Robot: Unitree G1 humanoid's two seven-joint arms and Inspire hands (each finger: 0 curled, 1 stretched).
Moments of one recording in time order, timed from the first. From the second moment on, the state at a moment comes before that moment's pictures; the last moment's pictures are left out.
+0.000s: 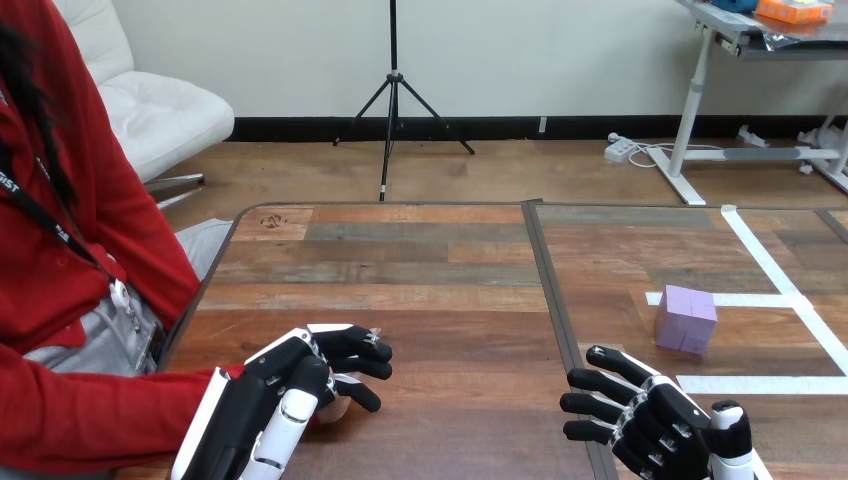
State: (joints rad) left arm 0.39 0.12 -0.06 0.09 -0.28 -0.69 -0.43; right arm 0.53 -0.13 -0.08 -0.04 0.38 -0.41 0.53
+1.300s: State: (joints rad) left arm 0.38 0.12 -0.06 0.09 -0.28 -0.68 -0.43; right arm 0.50 -0.16 -0.08 -0.03 0.27 -0.42 0.49
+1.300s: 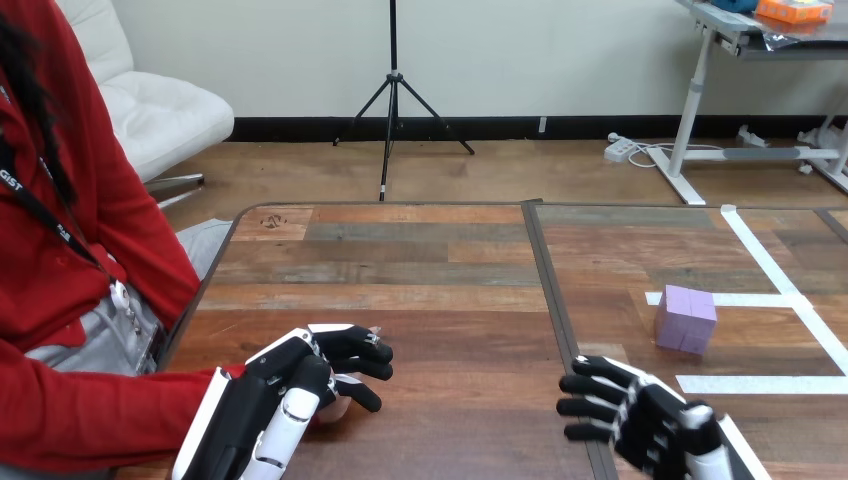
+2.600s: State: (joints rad) left arm 0.38 0.12 -0.06 0.12 -0.28 -0.68 -0.45; right arm 0.01 -0.48 -0.16 0.26 -0.11 -0.49 0.34
